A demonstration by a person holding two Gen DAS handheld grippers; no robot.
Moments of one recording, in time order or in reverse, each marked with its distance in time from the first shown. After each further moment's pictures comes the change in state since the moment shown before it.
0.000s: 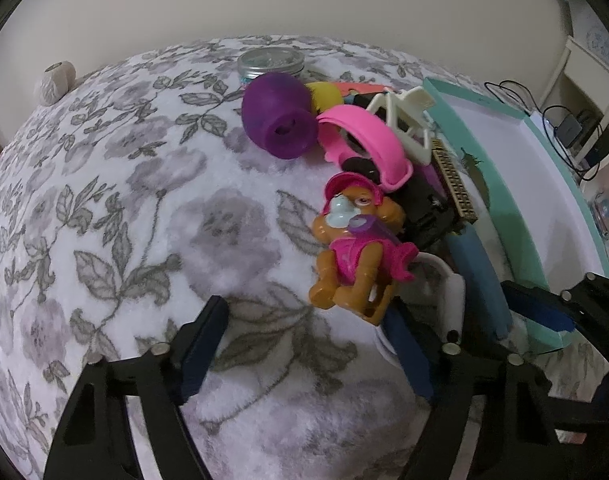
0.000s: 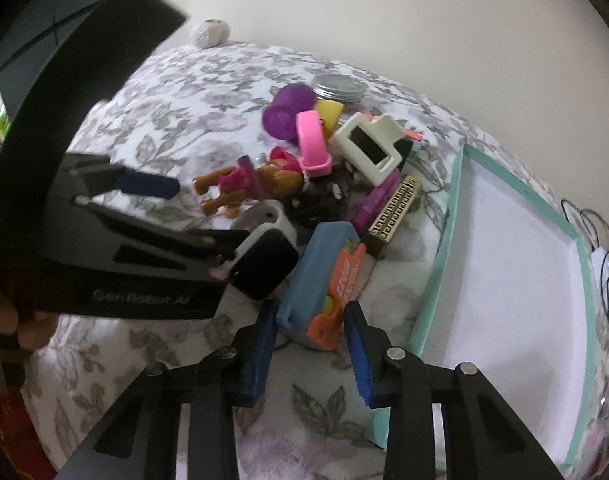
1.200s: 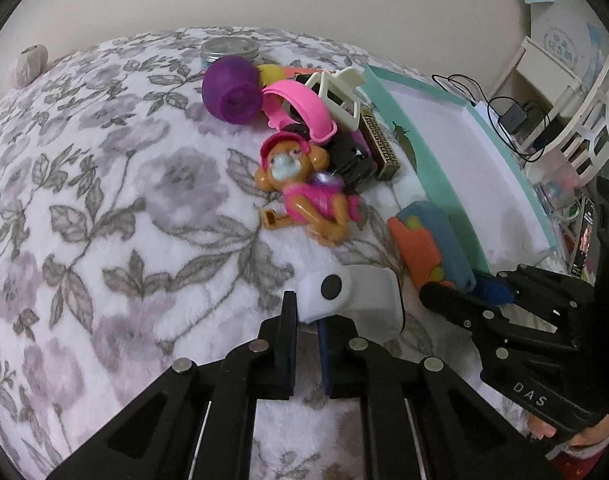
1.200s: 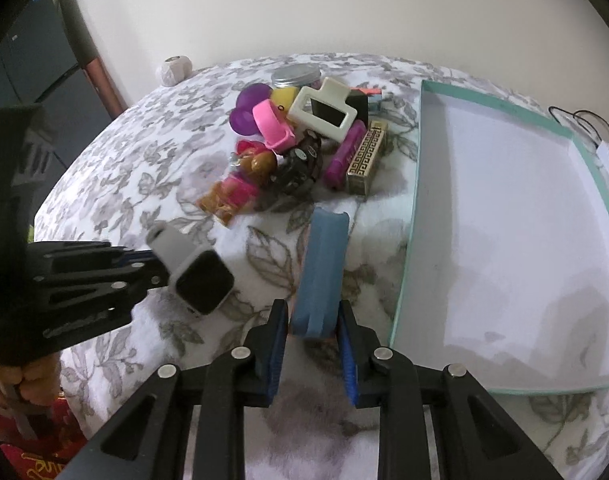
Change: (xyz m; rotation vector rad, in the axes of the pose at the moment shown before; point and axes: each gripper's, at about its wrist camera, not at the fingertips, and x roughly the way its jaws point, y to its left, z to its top) left arm -0.031 -0.009 -0.035 0.005 0.031 -0.181; right arm -0.014 -0.021 -0.031 0.279 0.007 0.119
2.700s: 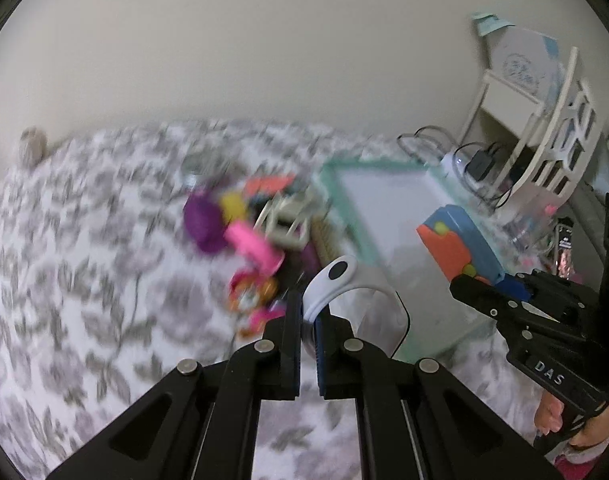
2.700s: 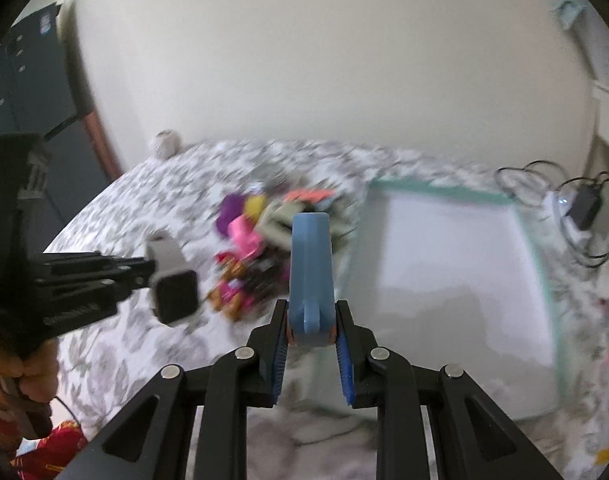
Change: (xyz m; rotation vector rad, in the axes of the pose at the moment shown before) left arm -0.064 -0.054 0.057 0.120 -0.217 0.009; right arm -0.088 -0.031 0.024 0.037 -0.251 -0.076
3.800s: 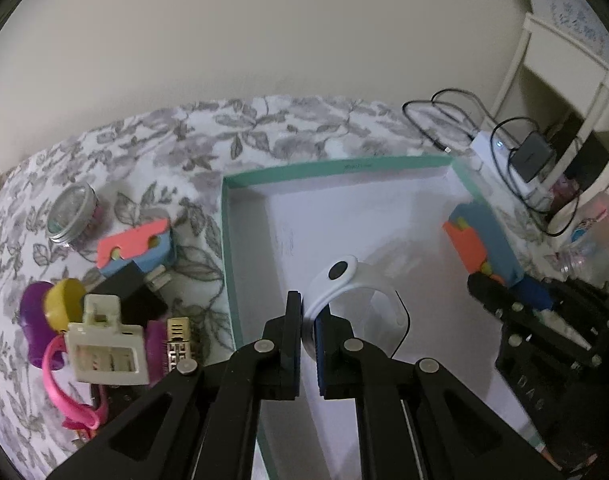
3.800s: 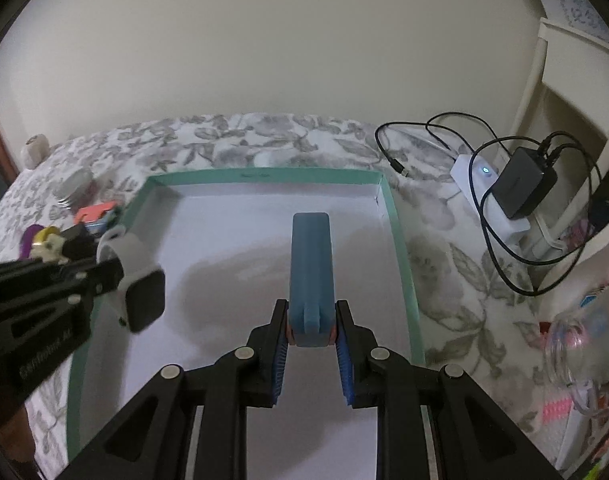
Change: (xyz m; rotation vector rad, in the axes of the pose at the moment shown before) left arm 0.184 -0.091 0.073 0.008 0.162 0.109; right arm 0.096 -0.164 0.043 0.099 0.177 -0.289
